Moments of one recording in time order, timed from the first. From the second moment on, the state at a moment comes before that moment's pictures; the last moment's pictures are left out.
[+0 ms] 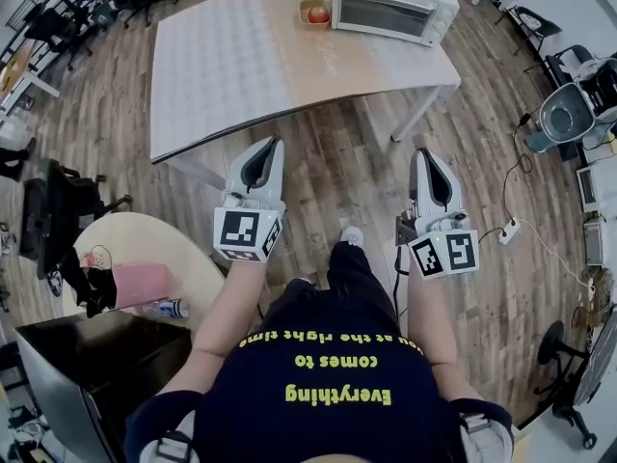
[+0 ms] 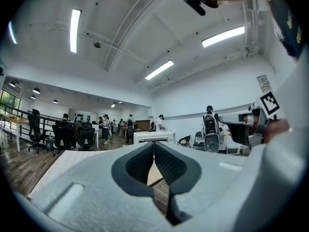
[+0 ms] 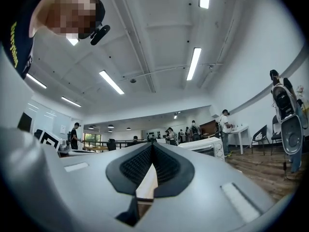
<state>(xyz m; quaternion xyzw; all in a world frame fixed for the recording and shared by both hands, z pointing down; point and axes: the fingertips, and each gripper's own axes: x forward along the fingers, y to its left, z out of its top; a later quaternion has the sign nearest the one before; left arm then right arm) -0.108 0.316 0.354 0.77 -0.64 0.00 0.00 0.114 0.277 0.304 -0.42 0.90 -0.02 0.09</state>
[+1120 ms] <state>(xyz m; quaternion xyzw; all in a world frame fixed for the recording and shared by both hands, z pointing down) -0.127 -0.019 0.349 0.76 -0.65 0.01 -0.02 0.095 -0.060 0.303 -0.39 0.91 -0.03 0.10</state>
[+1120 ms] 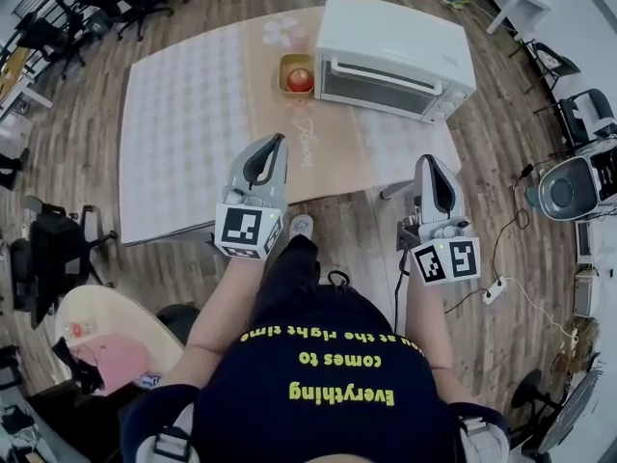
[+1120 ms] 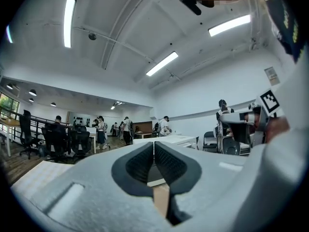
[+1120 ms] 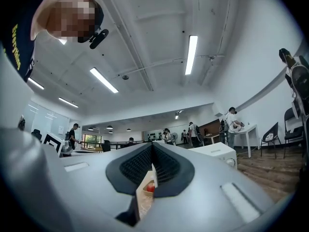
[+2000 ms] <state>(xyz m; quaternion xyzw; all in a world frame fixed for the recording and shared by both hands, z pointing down) -0.182 -0.210 0.349 0.80 -0.59 0.01 0.00 0.019 -0.228 0.315 -0.43 0.90 -0.04 0.07</state>
